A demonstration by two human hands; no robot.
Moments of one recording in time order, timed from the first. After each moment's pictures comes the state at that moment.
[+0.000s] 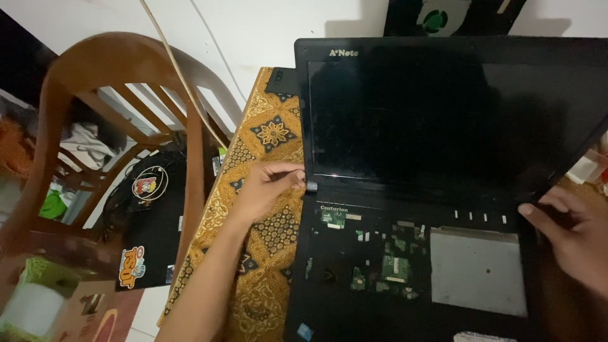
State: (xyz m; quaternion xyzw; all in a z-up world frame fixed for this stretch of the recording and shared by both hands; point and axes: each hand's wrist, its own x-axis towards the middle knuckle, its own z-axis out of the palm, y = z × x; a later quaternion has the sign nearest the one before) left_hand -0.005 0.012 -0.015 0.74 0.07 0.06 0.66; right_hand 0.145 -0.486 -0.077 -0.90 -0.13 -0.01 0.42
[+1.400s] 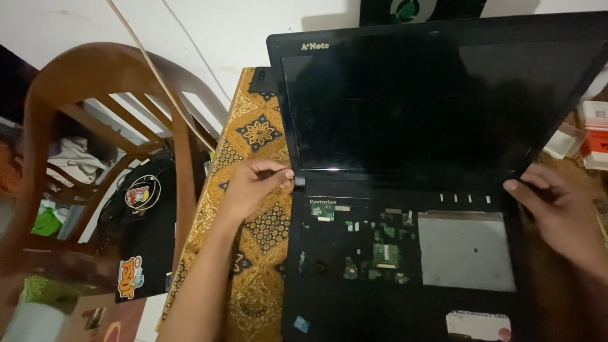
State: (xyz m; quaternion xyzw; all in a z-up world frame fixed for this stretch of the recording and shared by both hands) left_hand -0.005 0.010 -0.004 0.81 0.06 0.06 0.58; right_hand 0.122 -0.459 -0.036 -0.89 -0.08 0.02 0.44
